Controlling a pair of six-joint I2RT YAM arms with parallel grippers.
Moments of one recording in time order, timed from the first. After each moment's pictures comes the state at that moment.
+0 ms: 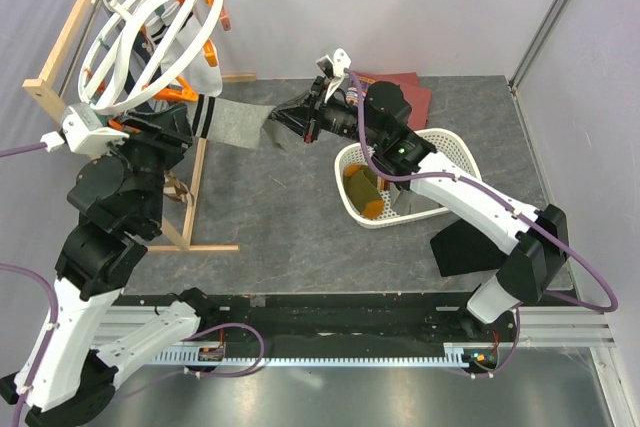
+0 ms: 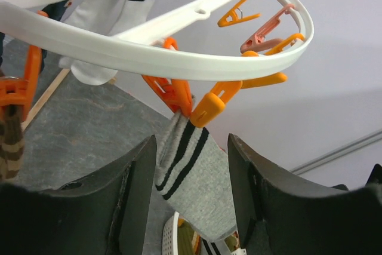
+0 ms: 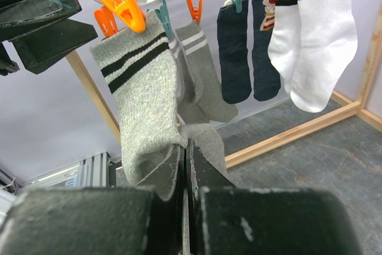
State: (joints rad) left arm -0.59 0.78 1.37 -0.49 -0.73 -0.66; right arm 0.78 1.59 1.49 0.31 -0.44 0.30
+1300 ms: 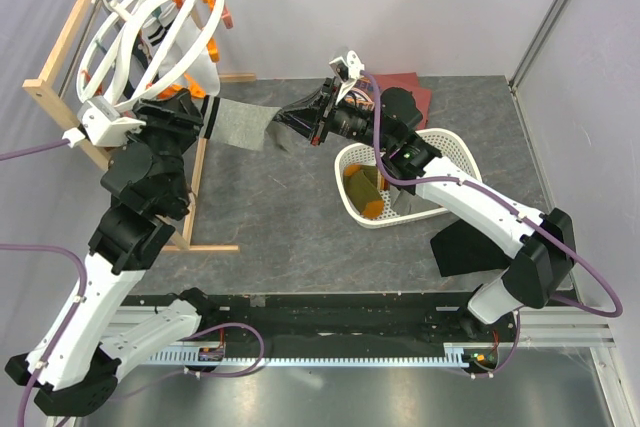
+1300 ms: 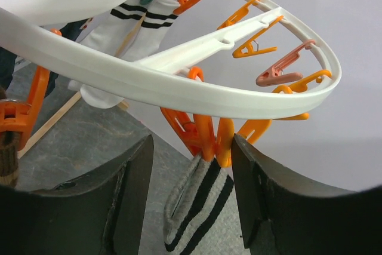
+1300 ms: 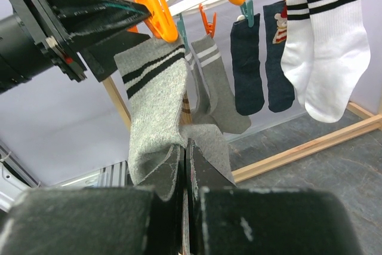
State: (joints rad) left arm -0.59 0.84 1.27 -0.24 -0.89 -0.62; right arm 0.76 1.54 1.40 0.44 -0.50 0.39
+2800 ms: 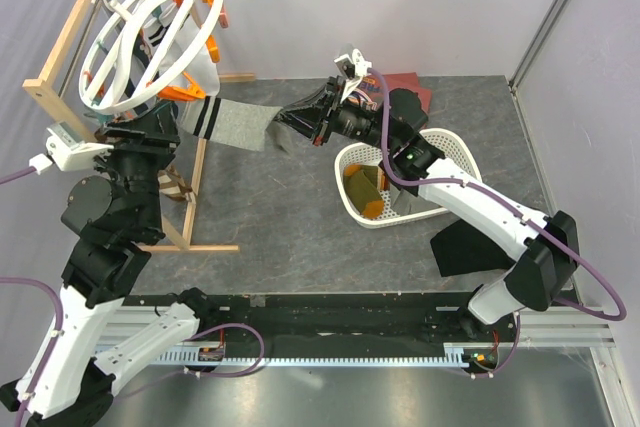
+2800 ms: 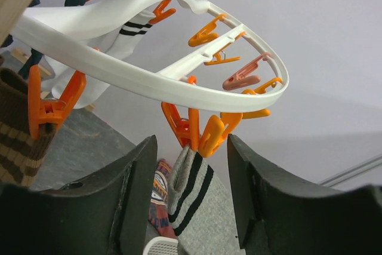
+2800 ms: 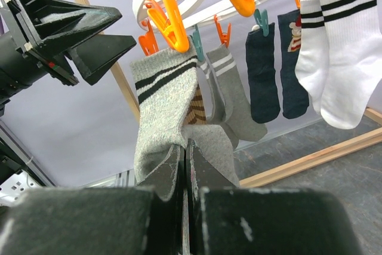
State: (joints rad) left arm -0.59 0.70 1.25 -0.26 -0.81 -0.68; right arm 0.76 1.53 1.40 0.48 -0.52 0.45
